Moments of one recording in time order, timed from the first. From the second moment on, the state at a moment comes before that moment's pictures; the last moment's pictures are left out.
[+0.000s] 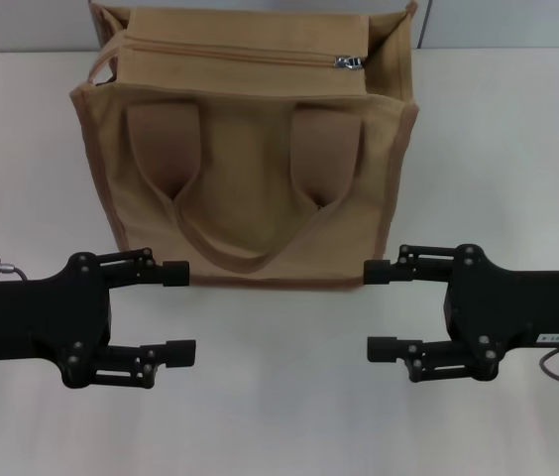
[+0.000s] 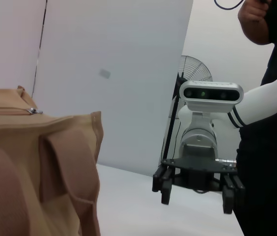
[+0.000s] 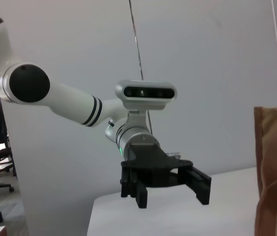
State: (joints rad) left arm -0.42 -1.96 0.83 0.53 1.84 1.90 -1.14; right arm 0.50 2.06 -0.76 -0.48 -1.92 -1.85 1.03
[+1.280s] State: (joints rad) left arm -0.41 -1.97 0.82 0.53 1.84 1.91 -1.09; right arm 0.50 2.06 -0.78 -0.48 -1.92 -1.84 1.03
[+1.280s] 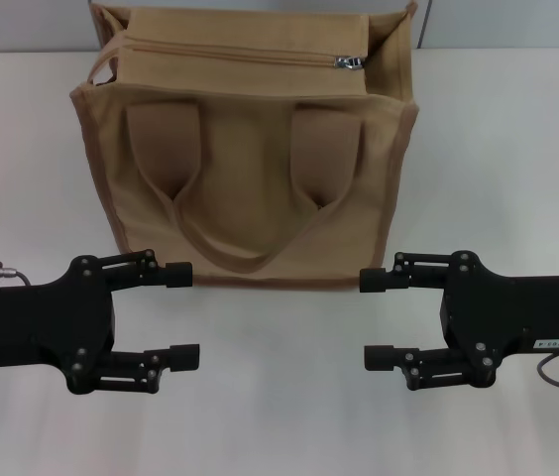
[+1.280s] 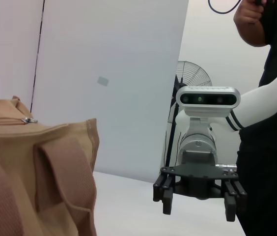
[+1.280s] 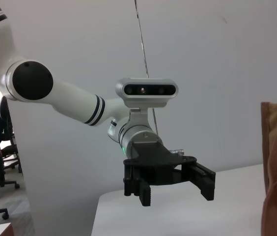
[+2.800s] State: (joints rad) left arm -0.41 -1.98 0.82 0.53 1.84 1.91 -1.09; right arm 0.49 2.07 -0.78 -0.47 -1.91 -1.86 1.03
